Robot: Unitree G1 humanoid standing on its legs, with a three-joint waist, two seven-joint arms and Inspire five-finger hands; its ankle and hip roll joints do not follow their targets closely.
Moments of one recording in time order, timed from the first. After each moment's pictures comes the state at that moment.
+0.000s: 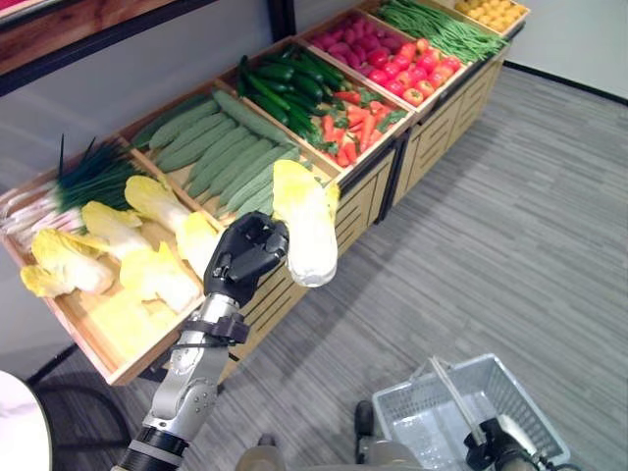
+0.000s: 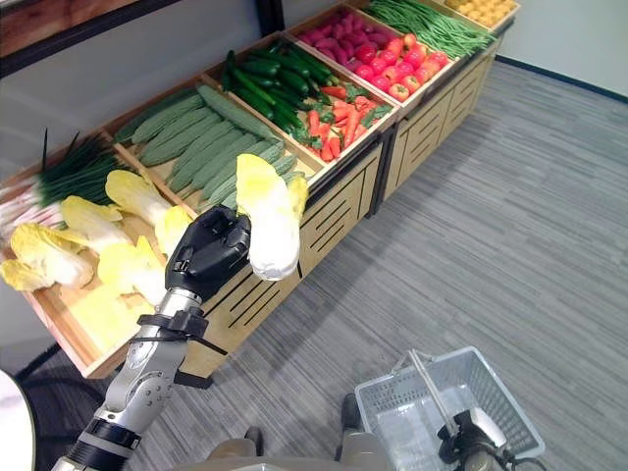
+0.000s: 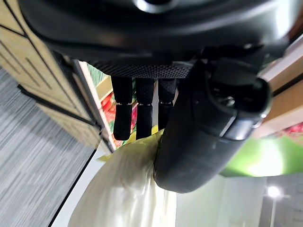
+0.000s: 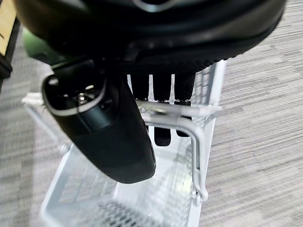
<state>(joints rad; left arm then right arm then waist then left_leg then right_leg) -0.02 0.39 -0.24 -0.06 -0.84 -0.24 -0.05 -0.02 -0.43 0.19 1.24 -0.30 -0.06 -0.24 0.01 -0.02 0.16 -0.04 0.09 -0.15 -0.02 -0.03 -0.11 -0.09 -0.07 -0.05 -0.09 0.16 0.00</state>
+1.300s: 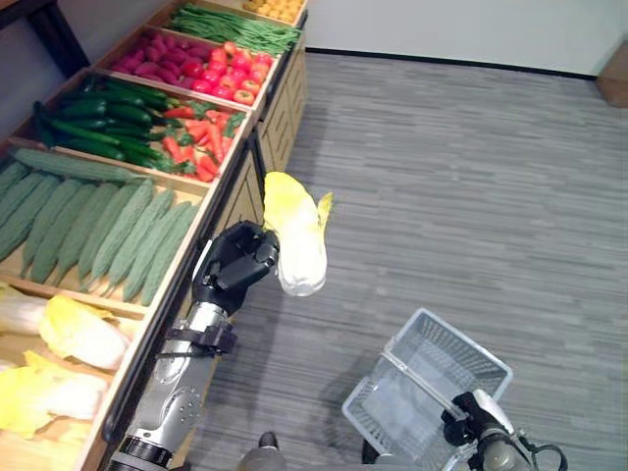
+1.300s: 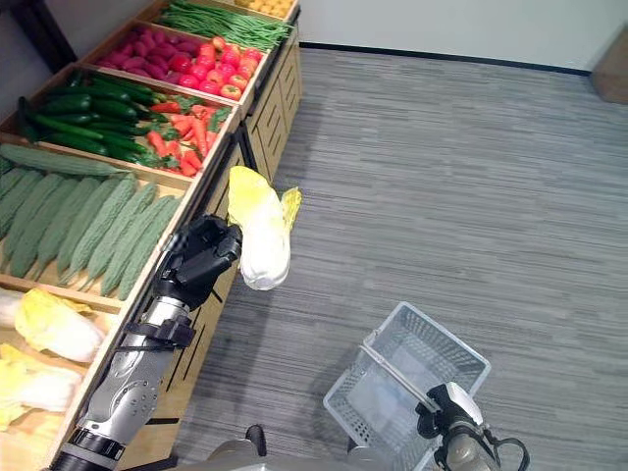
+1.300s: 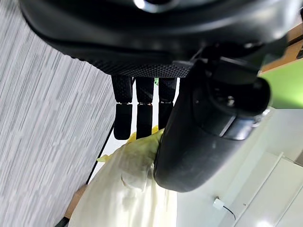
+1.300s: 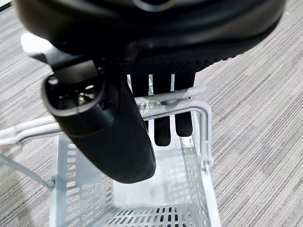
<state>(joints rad) 0.04 0.45 -0.21 -0.07 -0.87 -0.23 -0.07 0.05 -0.41 0.22 1.02 -0.32 -0.08 -0.22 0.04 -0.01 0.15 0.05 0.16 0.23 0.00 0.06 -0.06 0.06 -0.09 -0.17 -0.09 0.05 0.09</state>
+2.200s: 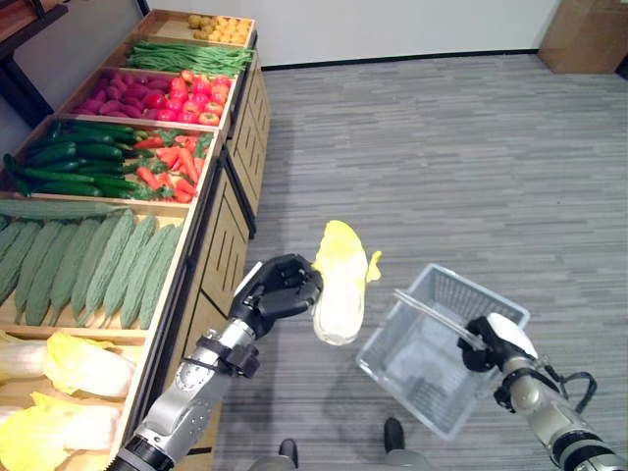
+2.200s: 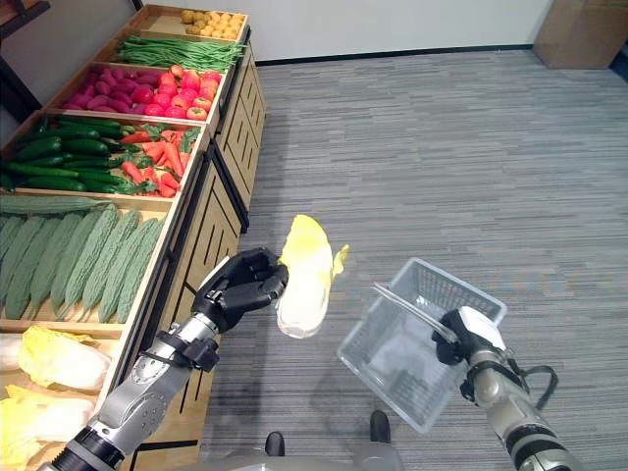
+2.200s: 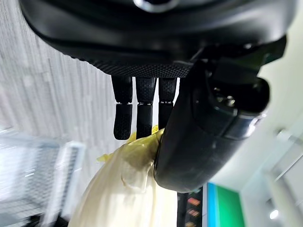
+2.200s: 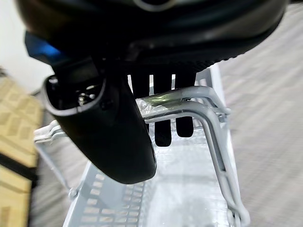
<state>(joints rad) -0.02 0.56 -0.46 -0.02 -0.71 -0.17 -0.12 -0.11 -0.66 0.34 0.66 -0.30 -0.08 -0.19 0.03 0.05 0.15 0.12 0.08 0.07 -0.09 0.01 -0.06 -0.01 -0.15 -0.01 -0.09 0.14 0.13</state>
